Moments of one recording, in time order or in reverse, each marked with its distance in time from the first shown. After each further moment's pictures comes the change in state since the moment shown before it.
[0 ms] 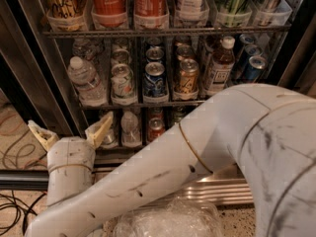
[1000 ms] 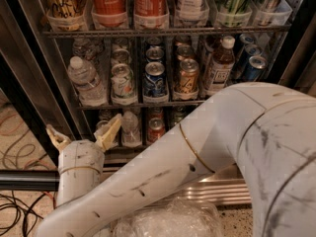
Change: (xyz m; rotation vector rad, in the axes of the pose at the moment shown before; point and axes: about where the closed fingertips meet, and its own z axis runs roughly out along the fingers) arm 0.019 -0.024 -0.002 0.048 0.033 -0.149
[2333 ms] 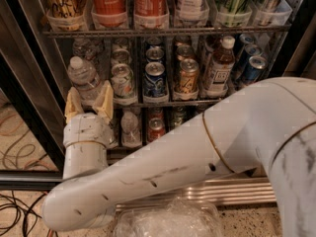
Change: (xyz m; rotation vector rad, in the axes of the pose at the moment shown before) arm -0.063 -0.030 0.036 0.055 -0.142 -0.131
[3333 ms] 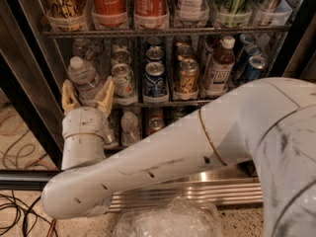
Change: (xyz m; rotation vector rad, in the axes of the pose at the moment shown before) arm -0.002 0.003 0.020 0.013 -0.031 0.152
